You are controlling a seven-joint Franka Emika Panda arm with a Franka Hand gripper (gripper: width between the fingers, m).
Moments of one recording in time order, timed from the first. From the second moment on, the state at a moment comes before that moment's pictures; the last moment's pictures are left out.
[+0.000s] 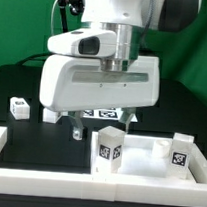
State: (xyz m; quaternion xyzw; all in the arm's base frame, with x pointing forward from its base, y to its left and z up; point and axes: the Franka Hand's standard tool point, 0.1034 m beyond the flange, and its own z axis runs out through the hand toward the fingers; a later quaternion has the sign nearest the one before) arm 0.658 -0.054 0.080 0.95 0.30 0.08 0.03
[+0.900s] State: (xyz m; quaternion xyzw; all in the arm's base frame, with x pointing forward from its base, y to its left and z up) arm 0.653 -0.053 0.077 1.00 0.06 0.07 0.00
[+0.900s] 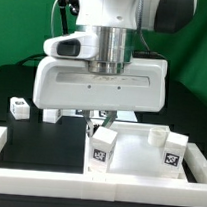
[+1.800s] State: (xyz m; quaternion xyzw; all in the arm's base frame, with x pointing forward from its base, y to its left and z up) arm 0.646 -0.038 0.069 0.99 -0.13 0.04 -0.02
